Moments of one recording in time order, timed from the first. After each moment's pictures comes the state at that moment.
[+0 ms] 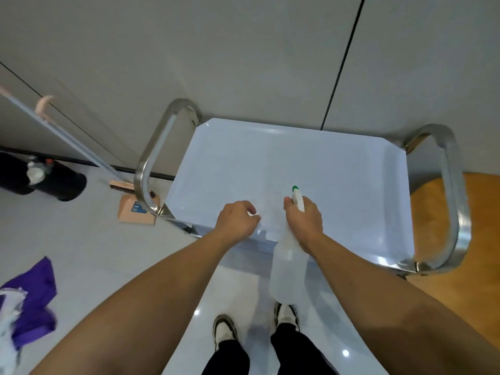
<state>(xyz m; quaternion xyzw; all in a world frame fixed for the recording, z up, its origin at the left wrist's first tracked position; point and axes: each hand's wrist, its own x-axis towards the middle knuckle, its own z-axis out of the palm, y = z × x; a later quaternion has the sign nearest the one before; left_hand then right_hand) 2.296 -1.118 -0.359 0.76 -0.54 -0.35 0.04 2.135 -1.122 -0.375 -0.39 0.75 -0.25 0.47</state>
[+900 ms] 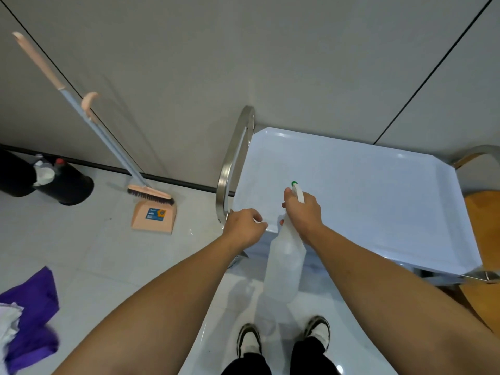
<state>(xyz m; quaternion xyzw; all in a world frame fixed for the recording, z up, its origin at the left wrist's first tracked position) 2.510 -1.101 -0.370 0.73 -0.55 -0.40 0.09 2.364 -1.126 -0.341 -0.40 0.74 -0.27 0.46</state>
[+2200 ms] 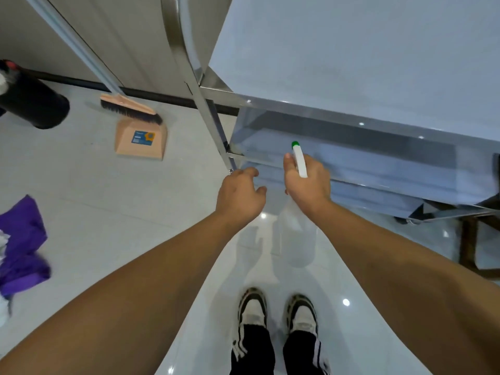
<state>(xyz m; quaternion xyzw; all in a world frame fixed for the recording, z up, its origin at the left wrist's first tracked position) 2.486 -0.999 -0.604 0.74 -0.58 -0.32 0.10 2.349 -1.030 -0.609 -0.52 0.74 -0.23 0.38</state>
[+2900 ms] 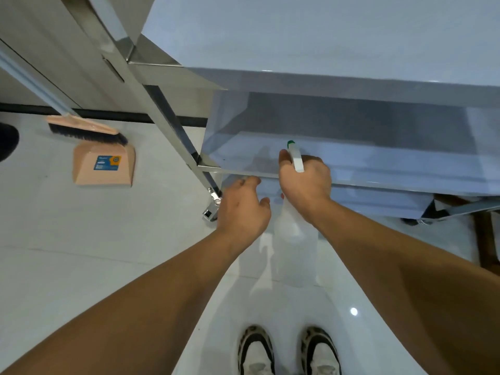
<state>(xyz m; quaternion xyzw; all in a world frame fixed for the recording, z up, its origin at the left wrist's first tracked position) 2.458 -1.035 -0.691 0.72 -0.61 -0.30 0.10 2.344 -1.076 -0.686 -0.41 0.79 -0.27 0.37</state>
